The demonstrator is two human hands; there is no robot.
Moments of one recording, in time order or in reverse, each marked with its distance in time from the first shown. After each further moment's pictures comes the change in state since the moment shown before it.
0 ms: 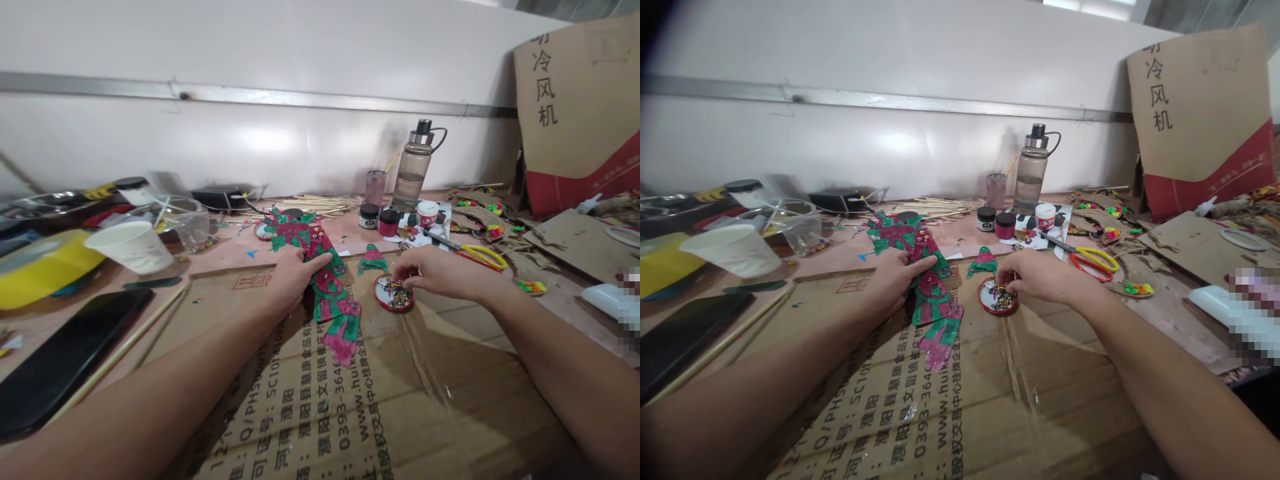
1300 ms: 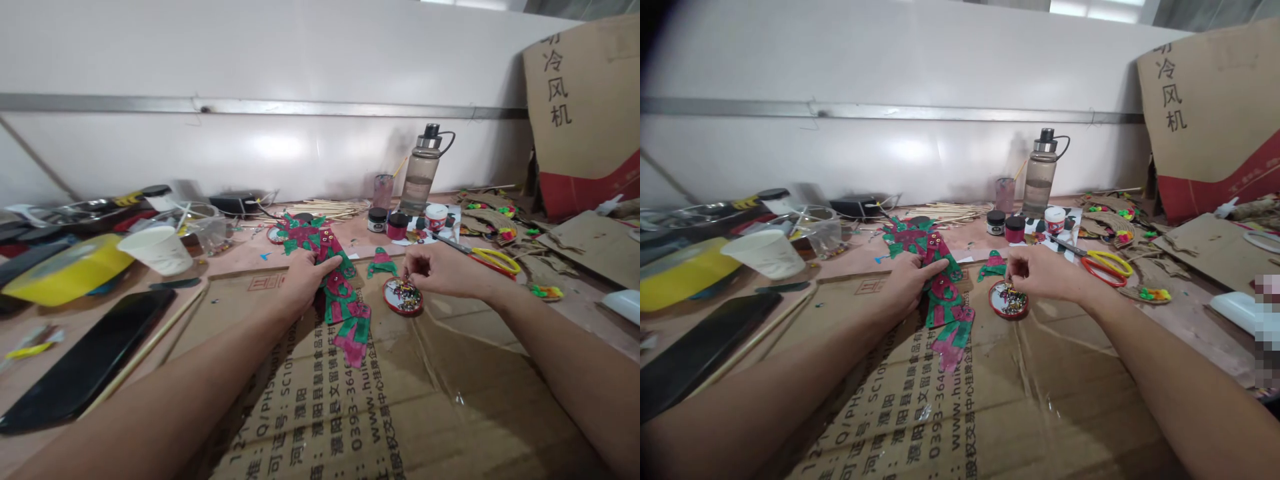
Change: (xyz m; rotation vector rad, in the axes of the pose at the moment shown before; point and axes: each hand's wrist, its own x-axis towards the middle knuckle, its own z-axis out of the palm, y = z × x) left_hand 0.003 -0.007 -0.001 -0.005 -0.015 -0.032; right_hand 0.002 0.000 0.006 0.195 0.203 -0.013
